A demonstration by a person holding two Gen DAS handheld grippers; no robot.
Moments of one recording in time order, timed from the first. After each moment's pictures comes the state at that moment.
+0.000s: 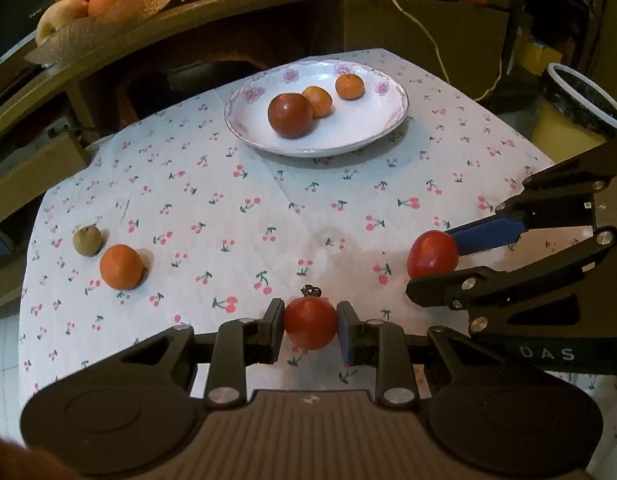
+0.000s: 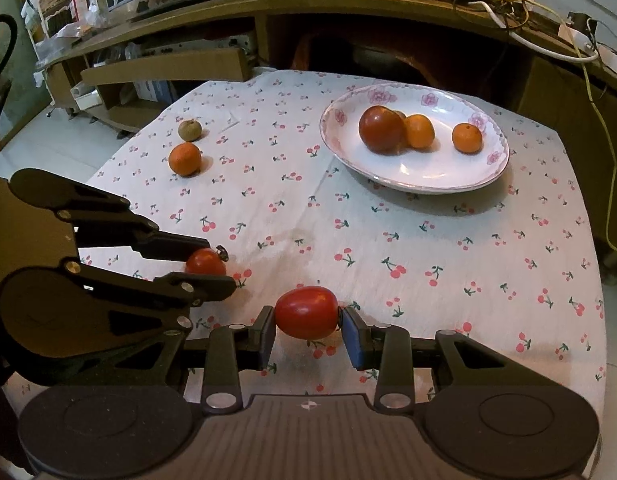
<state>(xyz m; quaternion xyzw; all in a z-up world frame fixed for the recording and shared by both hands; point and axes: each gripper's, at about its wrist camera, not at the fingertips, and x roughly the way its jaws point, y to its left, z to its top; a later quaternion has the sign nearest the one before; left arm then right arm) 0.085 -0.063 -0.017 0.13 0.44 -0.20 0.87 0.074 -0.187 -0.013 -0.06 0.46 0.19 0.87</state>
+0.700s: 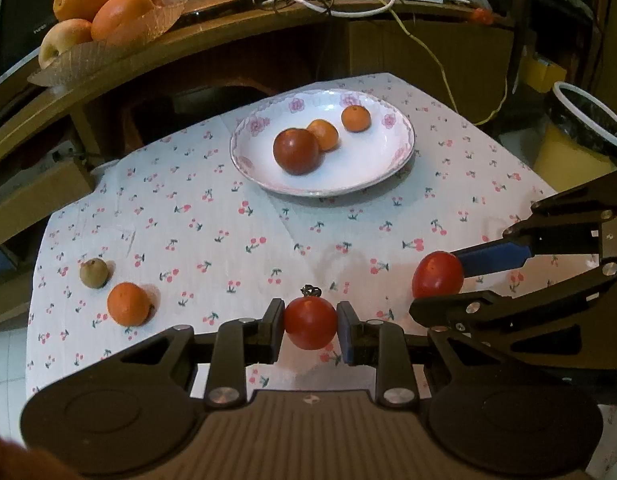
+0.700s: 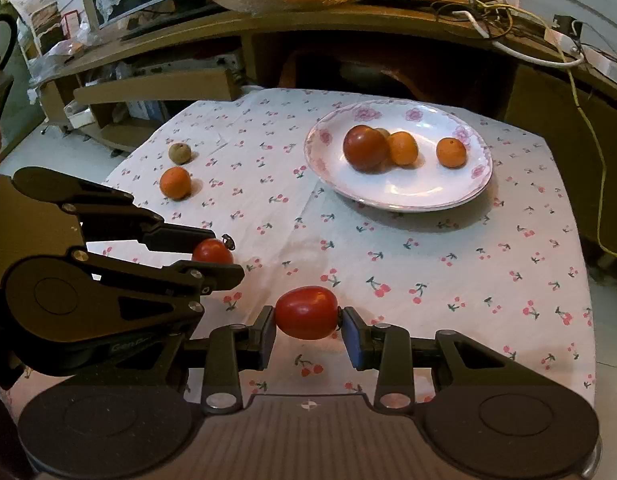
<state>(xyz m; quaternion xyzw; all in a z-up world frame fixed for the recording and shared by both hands) 0.099 -0.071 -0.003 0.12 0.42 -0.20 0.88 0.079 -0.194 -0.004 -0.04 0.44 0.18 0.88</state>
